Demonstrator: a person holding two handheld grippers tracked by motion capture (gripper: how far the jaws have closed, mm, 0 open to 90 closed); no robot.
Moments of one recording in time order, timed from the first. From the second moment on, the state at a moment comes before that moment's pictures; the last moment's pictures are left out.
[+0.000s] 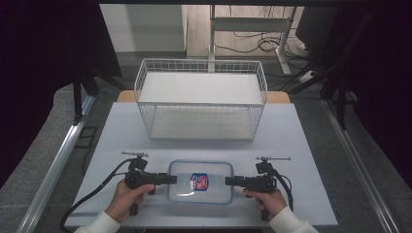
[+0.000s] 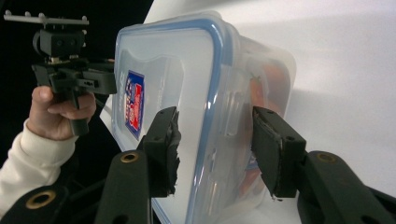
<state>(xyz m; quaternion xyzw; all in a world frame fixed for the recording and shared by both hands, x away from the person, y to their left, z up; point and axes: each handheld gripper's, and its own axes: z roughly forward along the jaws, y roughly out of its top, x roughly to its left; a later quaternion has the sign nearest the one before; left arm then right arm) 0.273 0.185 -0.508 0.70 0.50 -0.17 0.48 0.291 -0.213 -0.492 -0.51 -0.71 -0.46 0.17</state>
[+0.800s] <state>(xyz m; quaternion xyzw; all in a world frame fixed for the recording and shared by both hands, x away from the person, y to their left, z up) 0.298 0.187 -0.491 0.71 0.49 -0.13 0.49 0.315 -0.208 -0.480 -0.49 -0.71 -0.48 0.14</state>
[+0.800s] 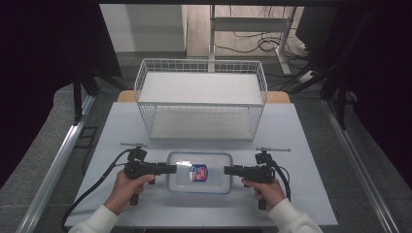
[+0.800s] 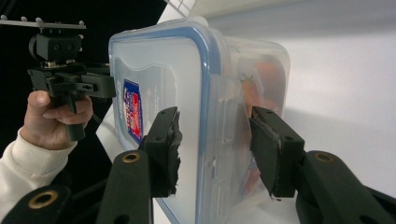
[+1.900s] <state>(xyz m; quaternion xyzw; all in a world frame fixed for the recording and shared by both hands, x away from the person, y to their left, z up) 0.390 0.192 -0.504 0.70 0.47 -0.12 0.52 0.408 -0.203 -0.479 -0.48 -0.72 -0.49 0.11</state>
